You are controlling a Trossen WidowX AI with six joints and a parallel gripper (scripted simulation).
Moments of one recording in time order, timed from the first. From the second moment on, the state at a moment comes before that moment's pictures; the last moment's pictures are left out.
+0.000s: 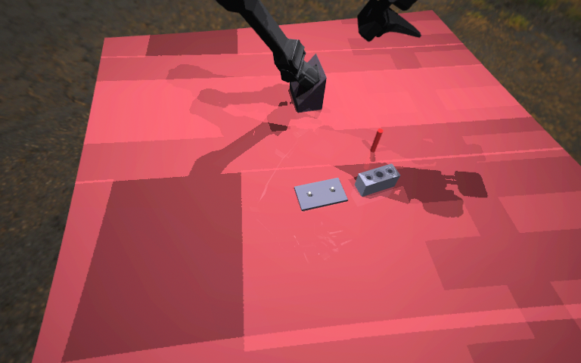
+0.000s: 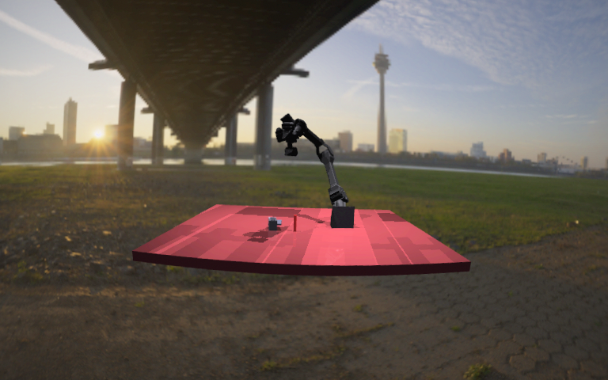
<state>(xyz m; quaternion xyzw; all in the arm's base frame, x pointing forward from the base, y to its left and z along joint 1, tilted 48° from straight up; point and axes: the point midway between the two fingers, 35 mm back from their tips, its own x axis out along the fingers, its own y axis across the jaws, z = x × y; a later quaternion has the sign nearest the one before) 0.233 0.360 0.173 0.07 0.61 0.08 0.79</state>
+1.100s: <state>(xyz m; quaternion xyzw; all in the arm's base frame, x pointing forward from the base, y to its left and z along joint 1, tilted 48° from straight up) 0.337 0.141 -0.039 0.19 0.31 -0.58 0.73</state>
